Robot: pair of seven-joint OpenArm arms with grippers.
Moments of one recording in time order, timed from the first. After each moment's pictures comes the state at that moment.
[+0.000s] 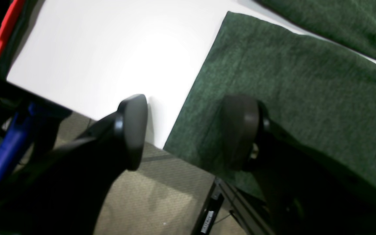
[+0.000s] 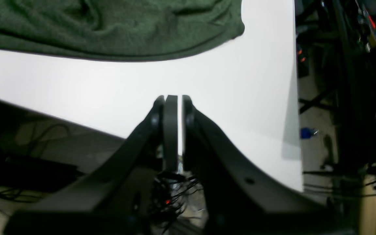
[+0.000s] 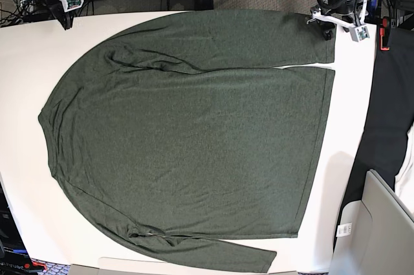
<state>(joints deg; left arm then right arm) 35.4 -2.6 -24.7 105.2 -18.6 -0.5 31.6 -56.5 13.9 15.3 115.4 -19.2 -0.8 -1.4</state>
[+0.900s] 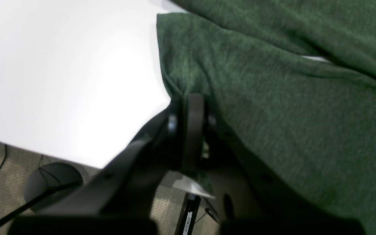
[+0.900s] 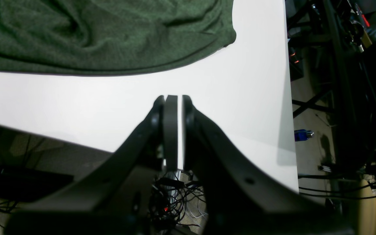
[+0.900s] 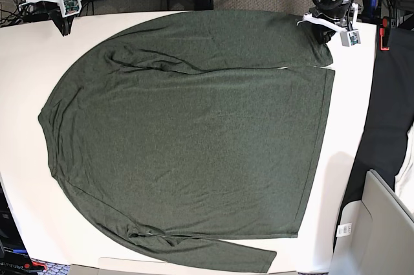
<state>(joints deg) 34.1 -3.1 -23.6 103.1 -23.7 -8.8 30.7 -54.4 13.9 15.8 115.5 -19.1 -0.8 -1.6</state>
